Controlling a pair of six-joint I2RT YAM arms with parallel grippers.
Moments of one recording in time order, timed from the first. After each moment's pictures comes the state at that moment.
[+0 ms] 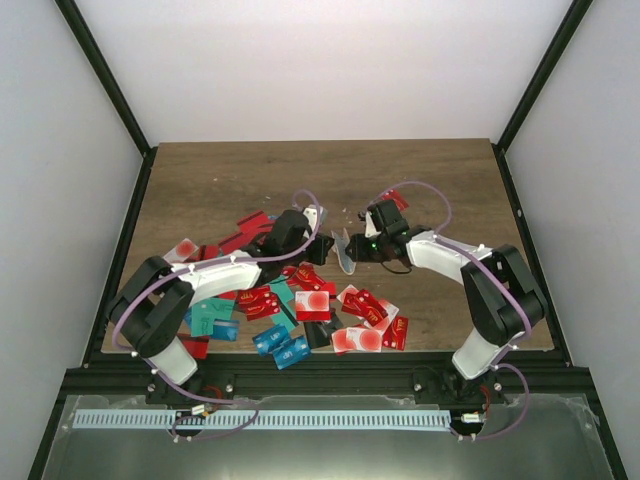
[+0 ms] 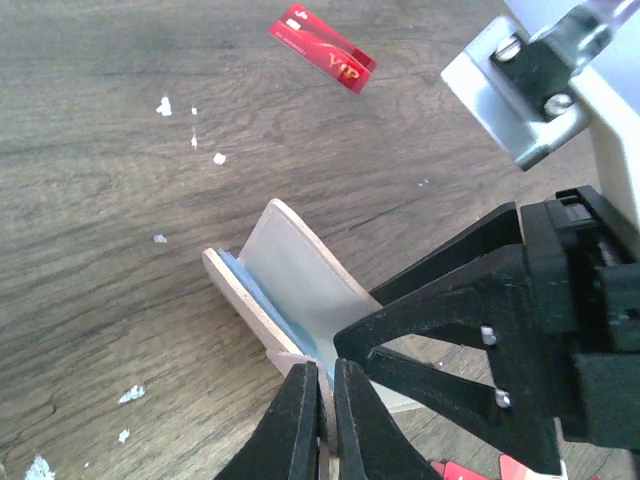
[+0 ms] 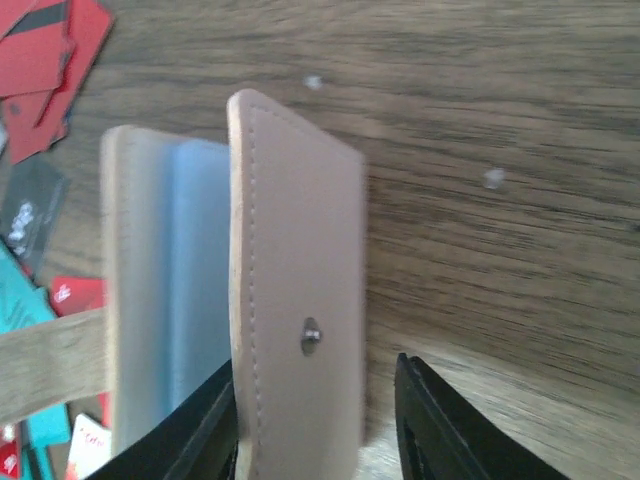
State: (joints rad) left arm -0.73 1.64 0.89 0.17 0.12 -0.46; right arm 0.49 1.65 0.93 -0.23 -0.28 0.42
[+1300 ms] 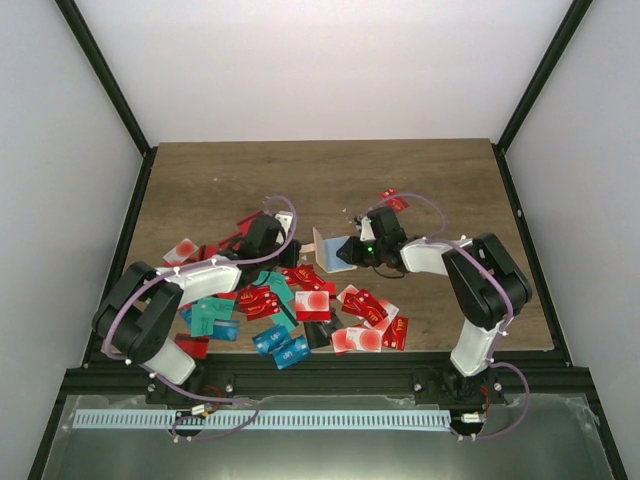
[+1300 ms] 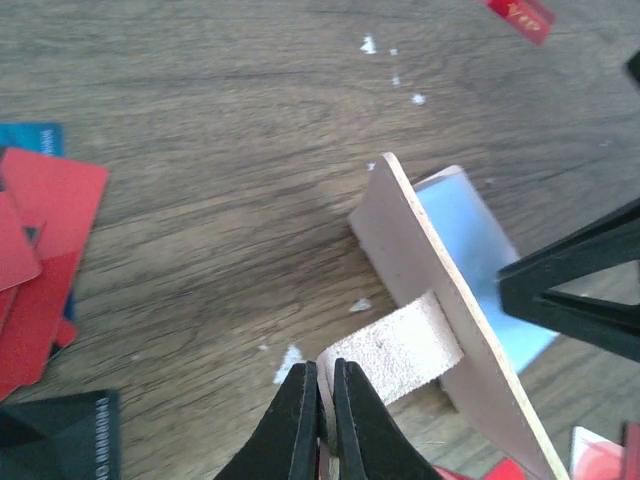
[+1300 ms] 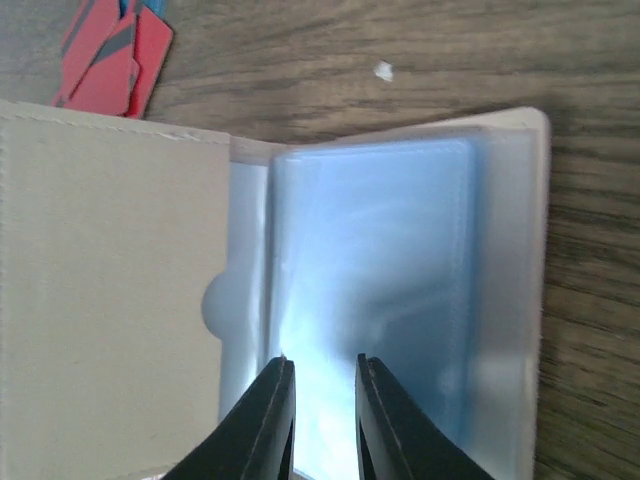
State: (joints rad) left arm -0.59 1.57 0.75 0.14 0.11 -0.36; right arm 0.48 1.77 0.85 0.08 -0.43 0.57
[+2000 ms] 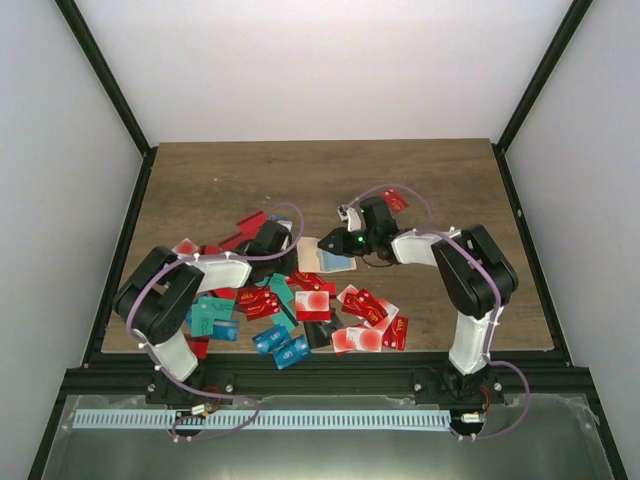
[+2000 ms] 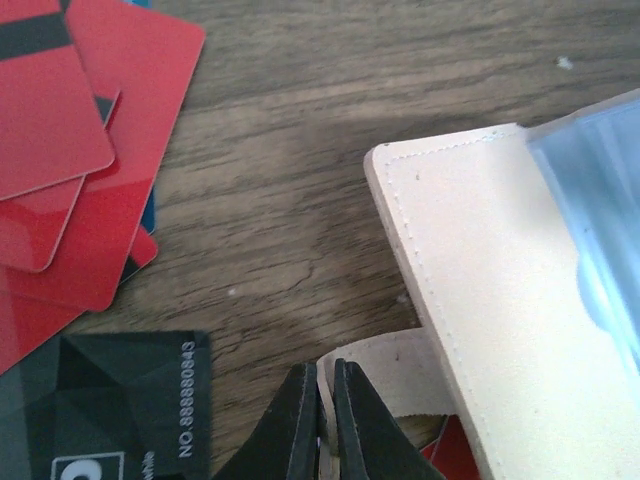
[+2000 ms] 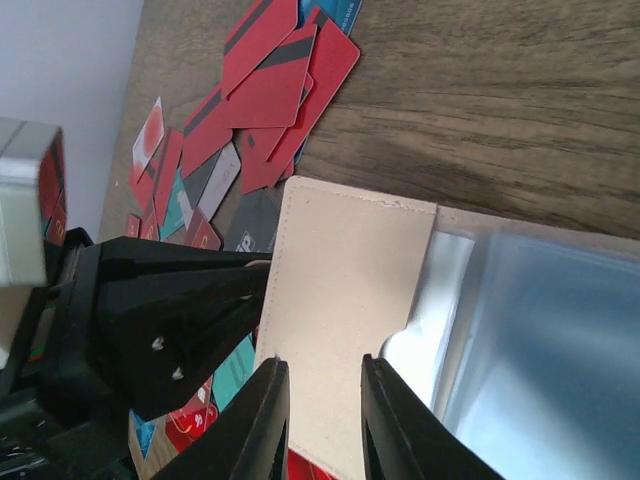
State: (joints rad) left arm -0.59 1.71 0.76 0.06 -0.06 -0.38; right arm 0.50 1.85 0.95 0.19 -0.65 0.58
